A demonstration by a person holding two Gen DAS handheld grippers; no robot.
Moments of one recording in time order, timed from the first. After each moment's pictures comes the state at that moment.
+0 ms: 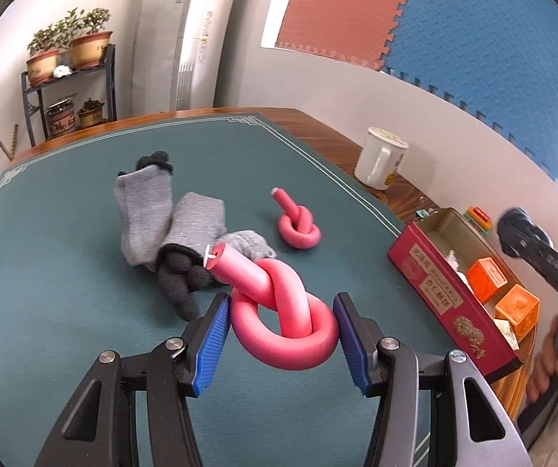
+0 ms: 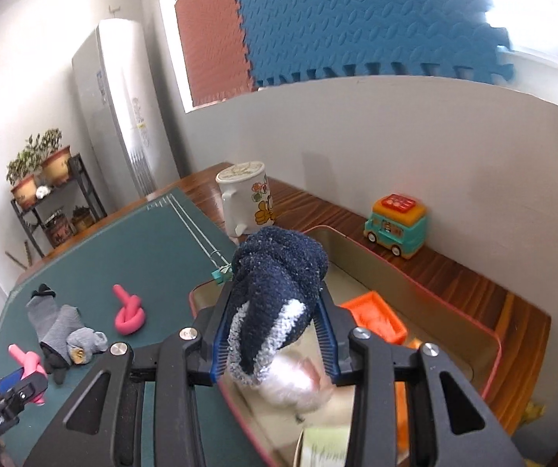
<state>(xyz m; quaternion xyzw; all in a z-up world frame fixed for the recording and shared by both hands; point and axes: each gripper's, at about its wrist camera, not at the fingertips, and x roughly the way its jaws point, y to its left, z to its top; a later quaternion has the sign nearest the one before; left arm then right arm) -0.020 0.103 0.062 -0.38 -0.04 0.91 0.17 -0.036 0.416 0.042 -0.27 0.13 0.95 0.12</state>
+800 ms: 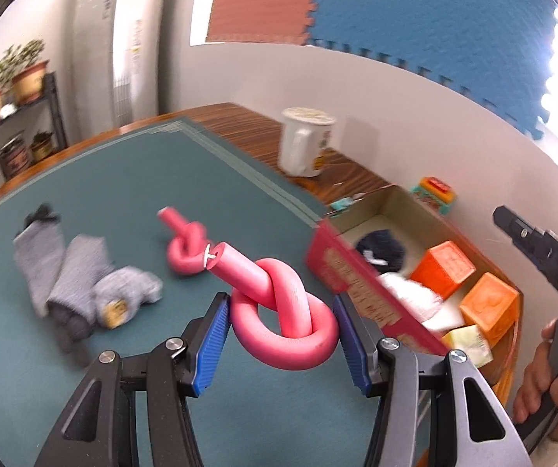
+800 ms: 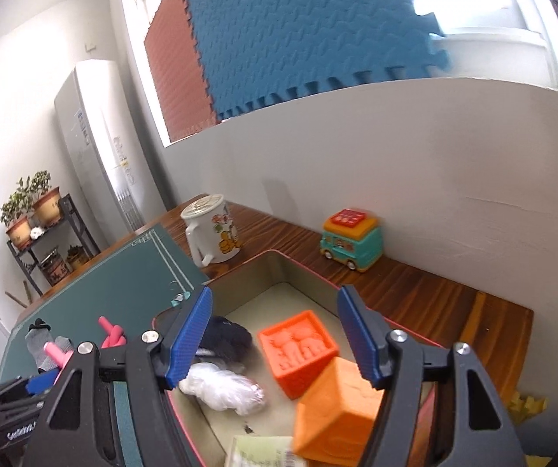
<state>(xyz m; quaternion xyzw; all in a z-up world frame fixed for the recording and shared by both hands) -0.026 0.211 0.078 -0.38 0.03 0.89 0.25 0.014 0.467 0.042 -0.21 0.18 0.95 0.15</state>
